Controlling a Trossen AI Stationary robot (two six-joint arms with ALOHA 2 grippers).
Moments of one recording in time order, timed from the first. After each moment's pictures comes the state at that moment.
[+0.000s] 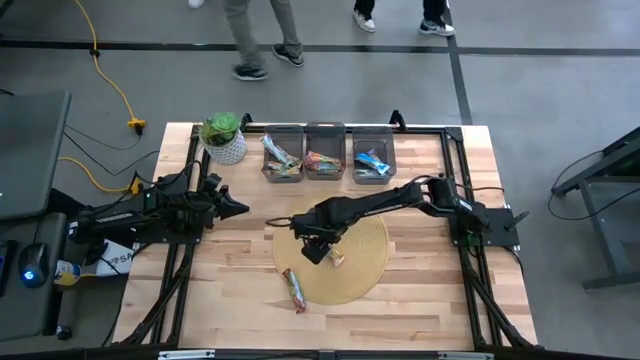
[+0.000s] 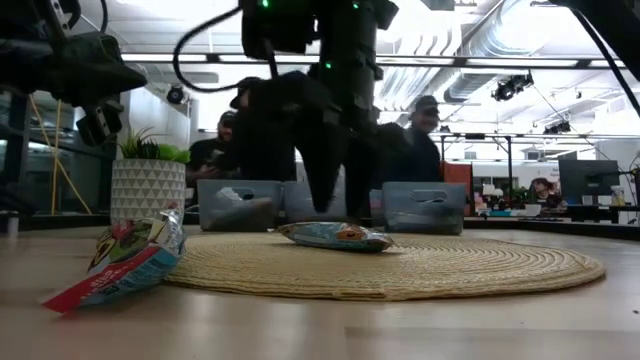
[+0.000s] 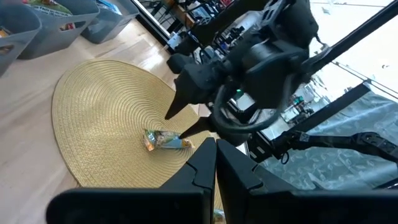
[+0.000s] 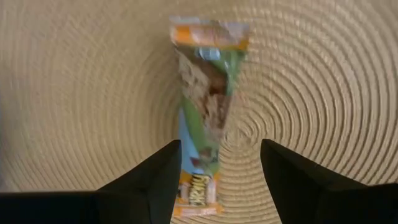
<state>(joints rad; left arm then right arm) 0.20 0.02 0.15 -0.24 0.28 -0.76 0.11 2.24 1.86 -1.05 -0.04 0.84</state>
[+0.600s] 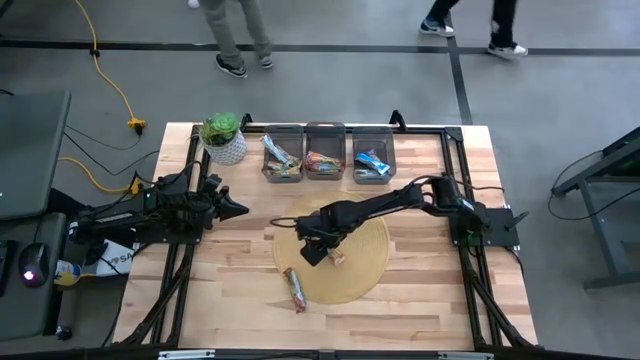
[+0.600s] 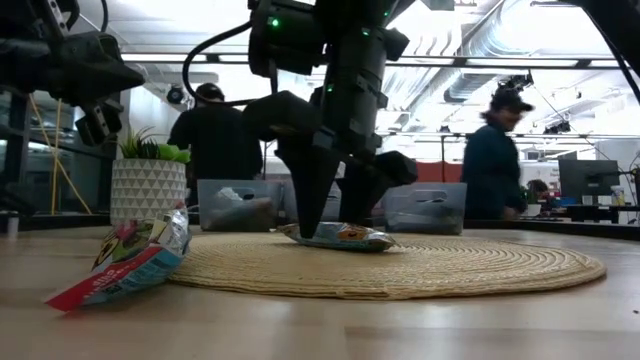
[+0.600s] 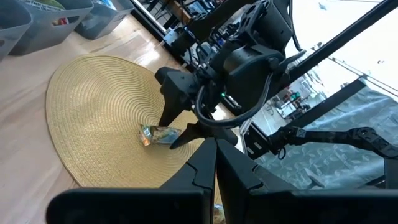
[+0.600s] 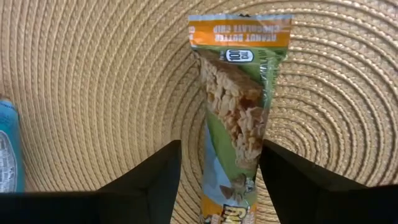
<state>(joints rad) 0.20 0.02 0.15 -0.24 0.30 -0.75 0.11 2.23 1.68 -0.80 -0.11 0.94</state>
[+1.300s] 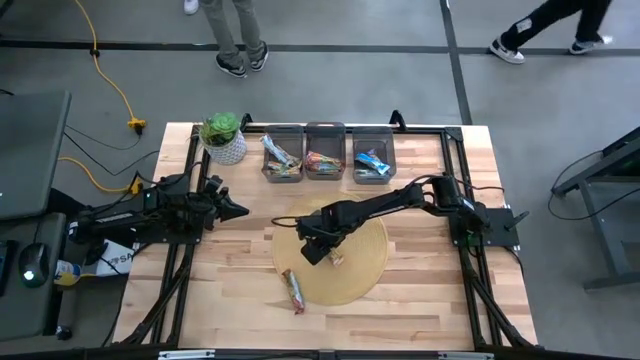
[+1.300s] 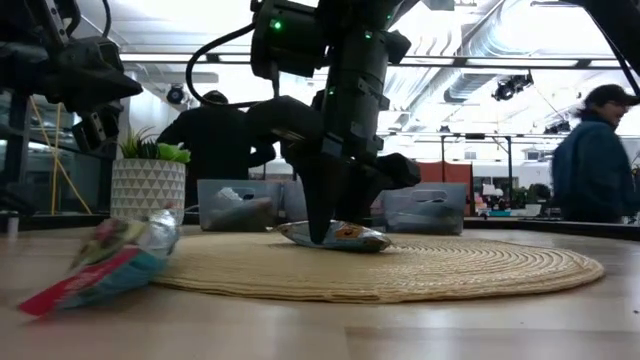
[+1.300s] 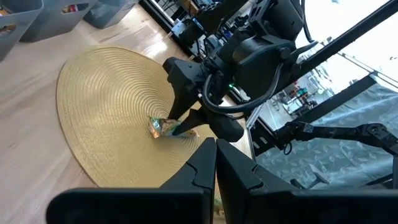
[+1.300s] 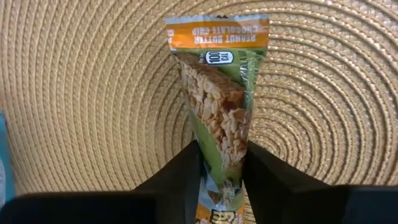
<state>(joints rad) 0.20 0.02 0.15 -0.29 0.30 -0.75 0.11 2.23 1.66 -0.77 -0.10 0.96</state>
